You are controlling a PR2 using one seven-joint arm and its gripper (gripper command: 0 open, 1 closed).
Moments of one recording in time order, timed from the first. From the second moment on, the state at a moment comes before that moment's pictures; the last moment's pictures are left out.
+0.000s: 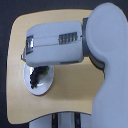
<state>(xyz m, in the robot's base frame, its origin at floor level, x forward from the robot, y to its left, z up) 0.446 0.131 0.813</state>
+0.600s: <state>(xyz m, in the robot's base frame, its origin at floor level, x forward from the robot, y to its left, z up) 0.462 0.115 0.896</state>
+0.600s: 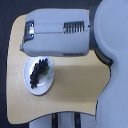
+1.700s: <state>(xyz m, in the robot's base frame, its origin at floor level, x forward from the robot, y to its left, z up) 0.523 -0.067 0.907</state>
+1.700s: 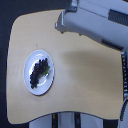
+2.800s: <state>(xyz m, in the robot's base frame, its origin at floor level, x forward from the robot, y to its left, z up) 0.528 -0.235 0.901</state>
